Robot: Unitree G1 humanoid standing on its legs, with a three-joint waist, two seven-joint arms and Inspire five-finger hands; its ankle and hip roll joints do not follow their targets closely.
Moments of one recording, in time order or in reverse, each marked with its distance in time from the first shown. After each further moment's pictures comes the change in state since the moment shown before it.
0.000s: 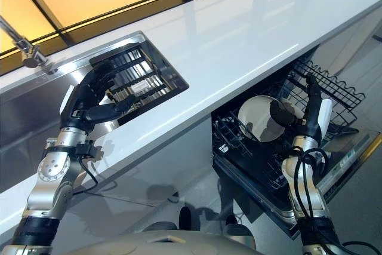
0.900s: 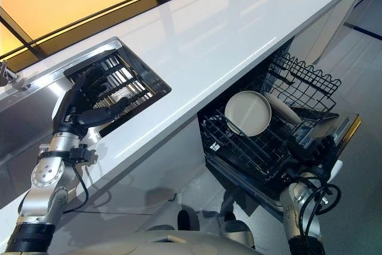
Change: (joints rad) left arm 0.041 0.000 0.038 -0.001 -0.009 -0.002 0.010; right arm 0.076 0.156 -0.082 0.251 0.483 0.000 -0.053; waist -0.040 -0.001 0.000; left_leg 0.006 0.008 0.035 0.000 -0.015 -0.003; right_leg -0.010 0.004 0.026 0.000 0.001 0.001
